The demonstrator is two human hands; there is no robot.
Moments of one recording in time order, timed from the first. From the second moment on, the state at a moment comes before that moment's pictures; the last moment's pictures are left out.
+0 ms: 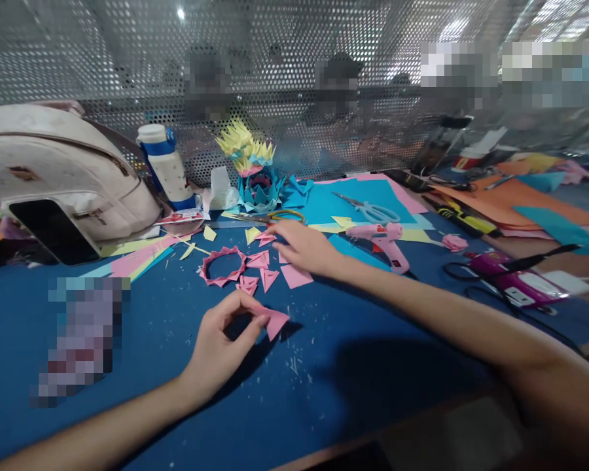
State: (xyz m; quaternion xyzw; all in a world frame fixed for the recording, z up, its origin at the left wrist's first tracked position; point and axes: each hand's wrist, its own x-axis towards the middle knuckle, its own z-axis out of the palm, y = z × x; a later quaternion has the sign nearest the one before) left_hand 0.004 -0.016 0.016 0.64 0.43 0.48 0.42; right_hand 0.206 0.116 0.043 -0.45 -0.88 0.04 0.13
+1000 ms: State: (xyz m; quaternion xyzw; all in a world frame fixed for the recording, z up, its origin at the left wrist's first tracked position) left_hand -0.005 0.004 0.024 0.56 0.44 0.51 0.48; right_hand 0.236 0.018 0.049 -0.21 -0.71 0.62 0.25
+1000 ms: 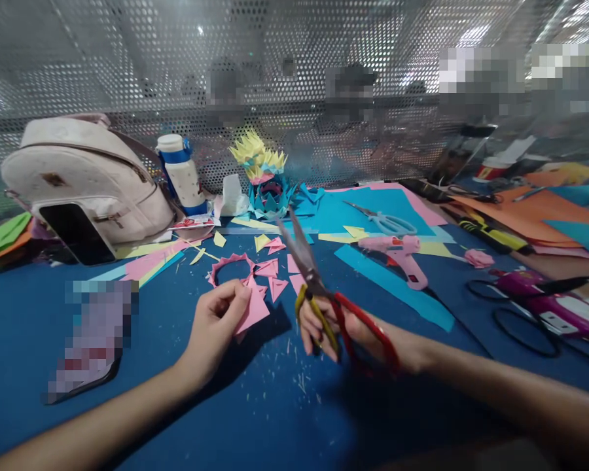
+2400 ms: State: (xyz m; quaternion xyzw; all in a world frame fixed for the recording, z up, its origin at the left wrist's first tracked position) left_hand 0.031 0.001 0.042 0.53 0.40 0.56 0.50; right_hand 0.233 -0.005 0.040 -0.28 -0.76 0.52 0.27
